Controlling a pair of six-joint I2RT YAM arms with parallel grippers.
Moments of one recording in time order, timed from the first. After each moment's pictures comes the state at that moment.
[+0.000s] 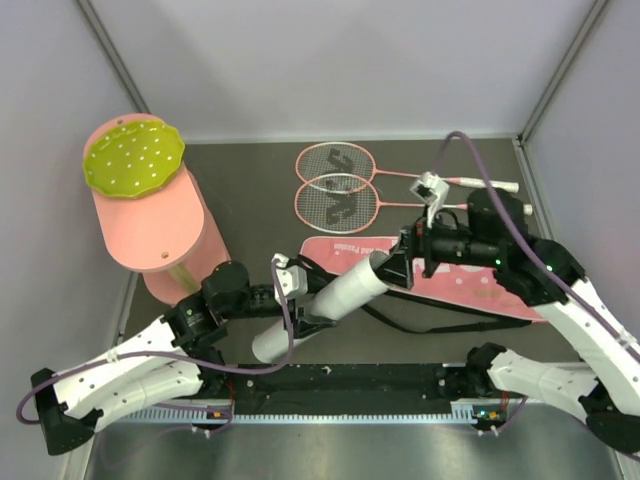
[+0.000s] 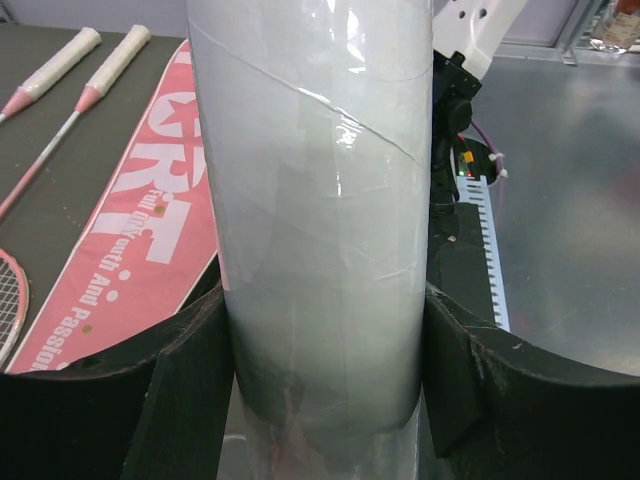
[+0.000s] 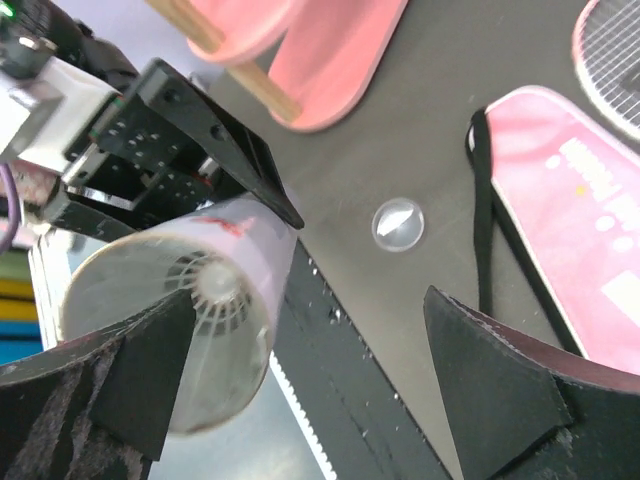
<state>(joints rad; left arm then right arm) -0.96 0.69 0.62 -0.04 0.52 0.03 0.72 0.96 1.26 -0.76 -0.47 0.33</state>
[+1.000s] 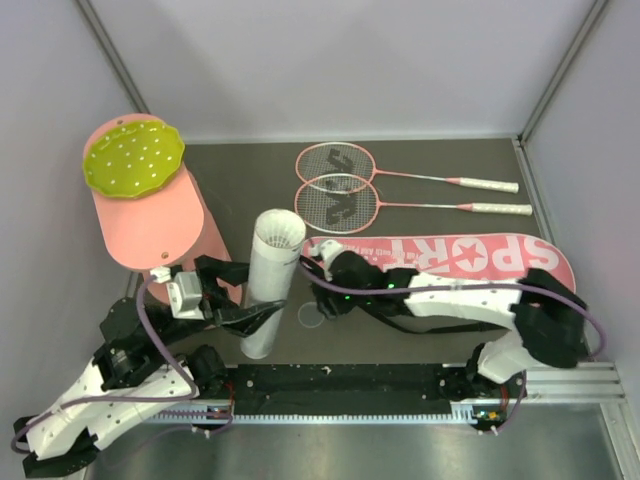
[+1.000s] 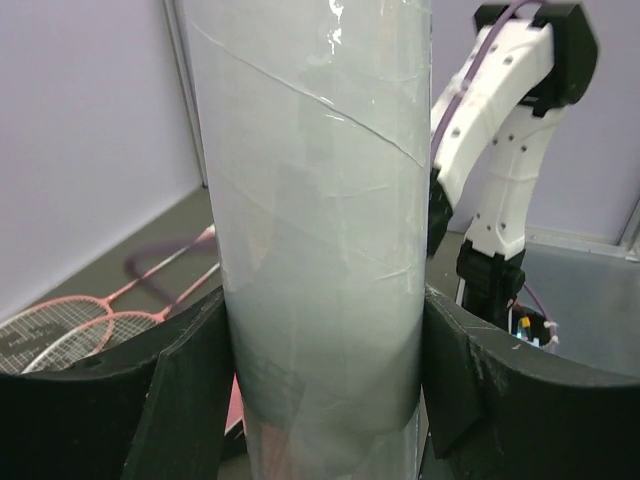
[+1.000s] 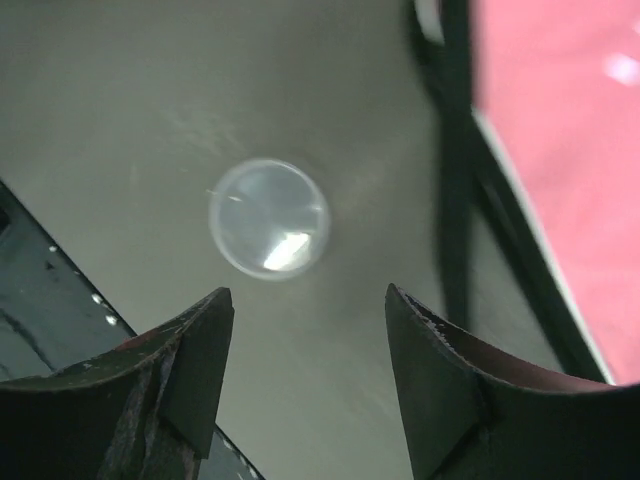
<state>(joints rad) -0.96 0.28 0.71 -0.14 0.23 -0.04 1.06 1.38 0.84 -0.21 0.09 0.35</state>
